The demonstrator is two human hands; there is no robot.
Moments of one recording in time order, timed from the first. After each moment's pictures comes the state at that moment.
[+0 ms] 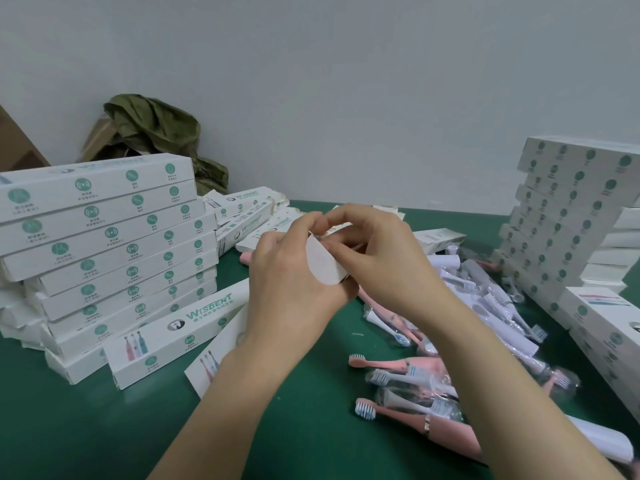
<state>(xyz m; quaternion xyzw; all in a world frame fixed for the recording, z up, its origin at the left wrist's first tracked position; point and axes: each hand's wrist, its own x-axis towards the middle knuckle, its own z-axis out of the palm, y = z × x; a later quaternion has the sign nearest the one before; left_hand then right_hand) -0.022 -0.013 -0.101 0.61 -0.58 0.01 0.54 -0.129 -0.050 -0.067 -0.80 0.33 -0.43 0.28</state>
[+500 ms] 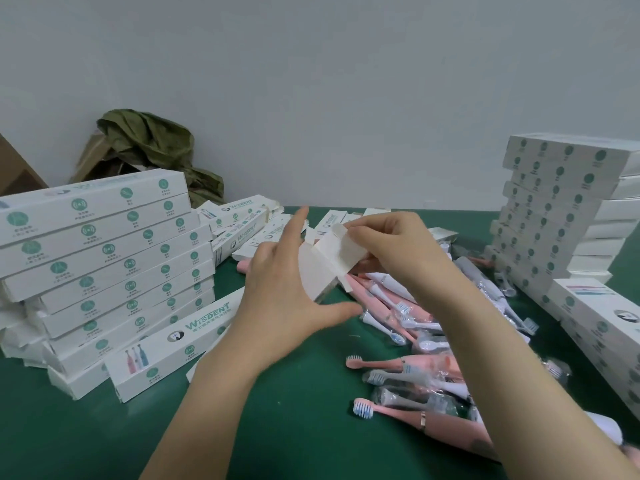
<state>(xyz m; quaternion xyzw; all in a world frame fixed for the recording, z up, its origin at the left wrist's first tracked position) -0.002 -0.016 -0.107 0.61 -0.65 -0.07 0.44 -0.148 -0.063 -0.063 -0.67 0.38 -0.45 0.44</state>
